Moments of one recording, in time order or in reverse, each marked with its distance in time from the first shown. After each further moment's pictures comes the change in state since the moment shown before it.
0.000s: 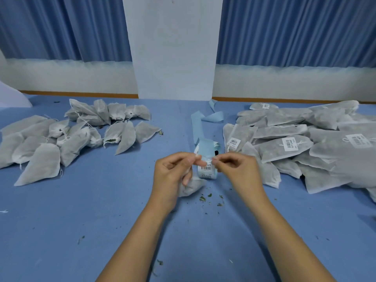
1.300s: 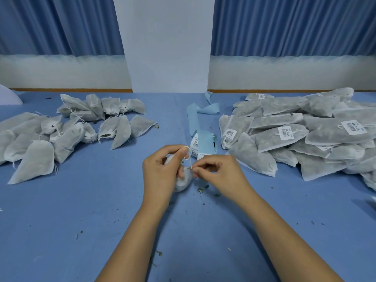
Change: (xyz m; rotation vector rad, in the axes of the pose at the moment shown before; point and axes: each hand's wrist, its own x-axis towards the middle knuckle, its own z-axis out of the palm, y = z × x) left_hand -0.009 0.003 0.001 0.332 0.274 0.010; right_hand -0.017 0.002 0.014 -0.137 -0.325 -0.087
